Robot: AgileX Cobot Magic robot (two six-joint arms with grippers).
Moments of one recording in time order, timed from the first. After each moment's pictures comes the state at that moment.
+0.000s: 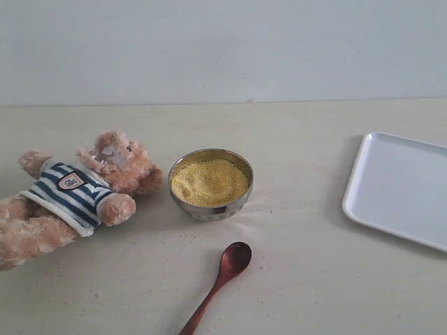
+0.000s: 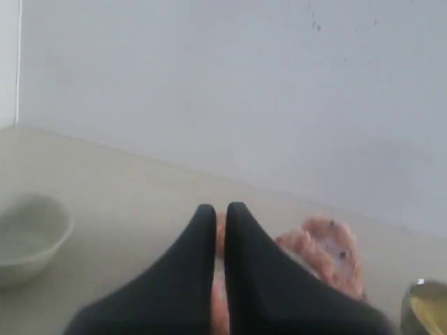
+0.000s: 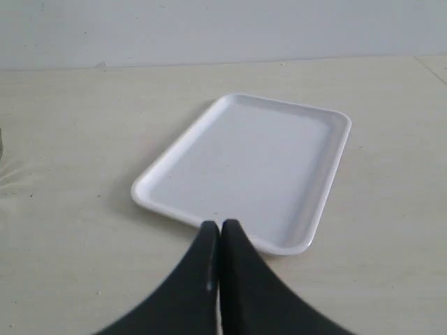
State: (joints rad) left arm 0.11 0.00 0.00 -0.17 0.06 -0.08; right arm 0.07 0.00 0.00 -0.03 0.37 0.09
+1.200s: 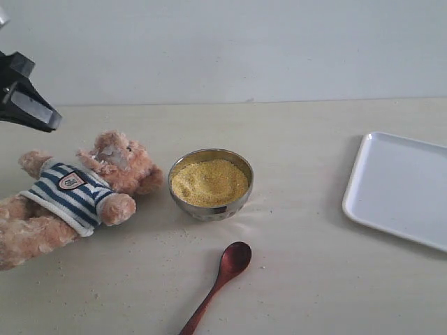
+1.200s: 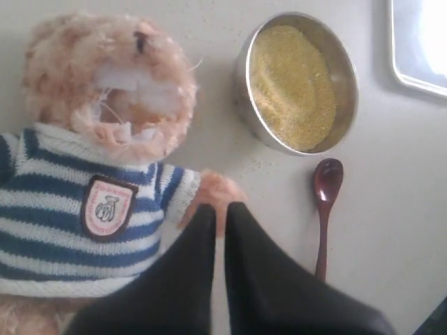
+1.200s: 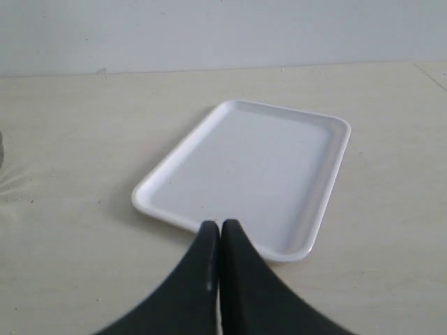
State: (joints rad) left arm 0.11 1.71 -1.35 -0.68 1.20 0.65; right arm 0.07 0.00 0.00 -0.03 0.35 0.09
